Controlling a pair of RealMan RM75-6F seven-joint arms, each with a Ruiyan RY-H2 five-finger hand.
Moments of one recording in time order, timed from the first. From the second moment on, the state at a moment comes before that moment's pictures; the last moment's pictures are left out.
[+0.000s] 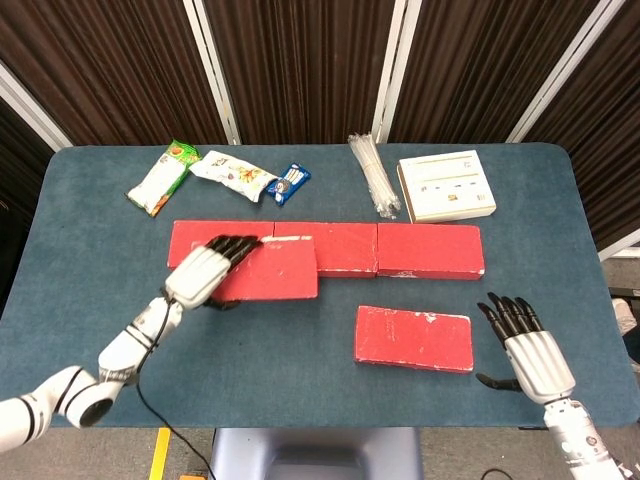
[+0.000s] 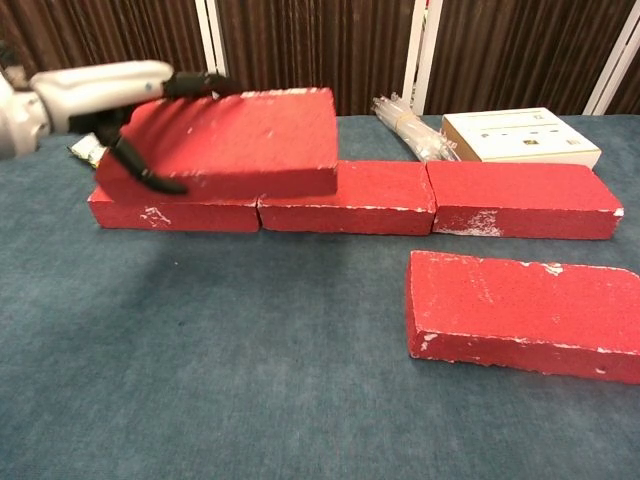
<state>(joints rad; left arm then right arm) -0.80 -1.33 -0.19 -1.47 1.46 0.92 -0.06 0.15 -1.15 -0.02 -1.68 -1.60 1.36 -0.19</state>
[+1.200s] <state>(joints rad) -1.11 -1.69 -0.02 -0.64 1.64 0.74 -0.78 0.19 -1.18 0.03 -1.66 -1.48 1.31 -0.24</state>
